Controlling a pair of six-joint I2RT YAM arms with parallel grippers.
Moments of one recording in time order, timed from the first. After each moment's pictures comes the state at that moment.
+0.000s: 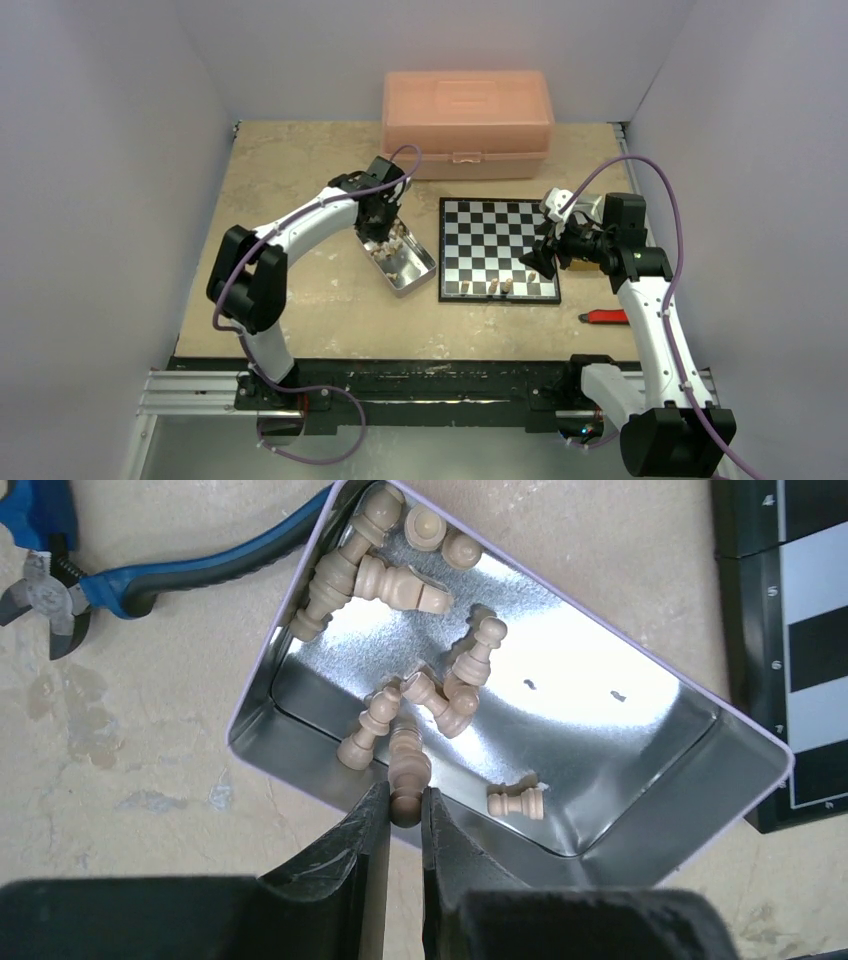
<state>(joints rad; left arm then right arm) -0.54 1.81 1.38 -0.76 -0.10 -0.13 -0.03 0.95 0.89 -0.69 -0.82 -0.72</state>
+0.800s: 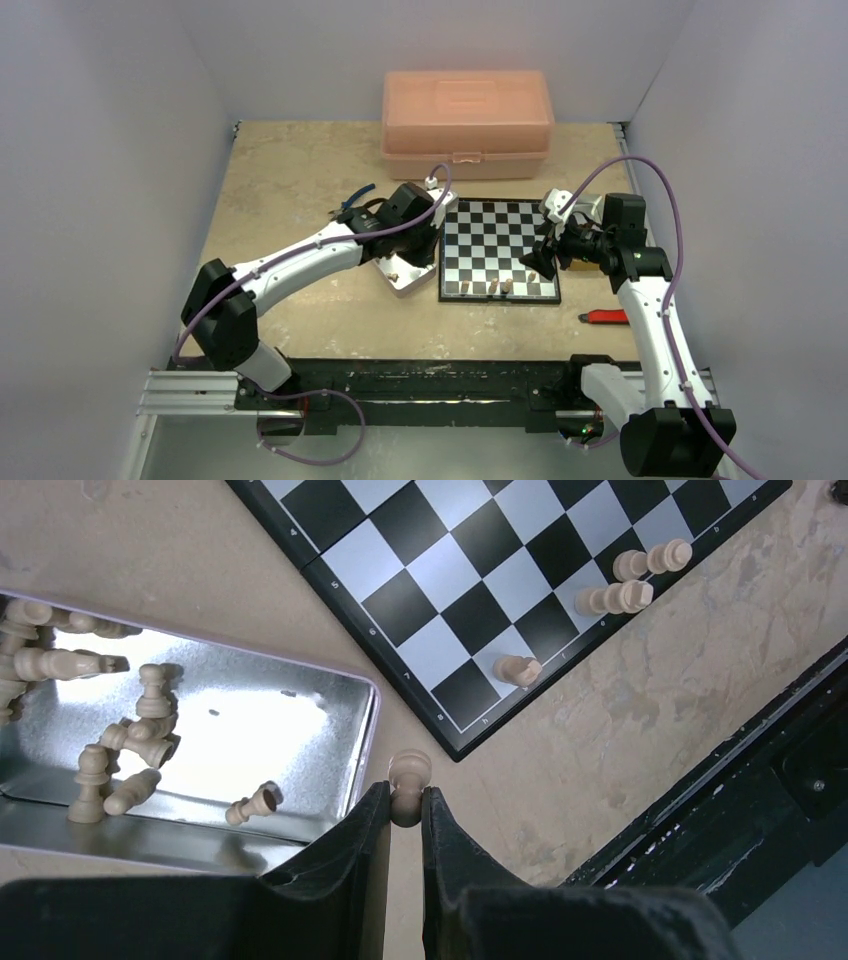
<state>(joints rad) -0.81 1.55 1.24 -0.57 0.06 -0.23 -0.03 0.96 0.89 -0.70 -0.82 -0.73</state>
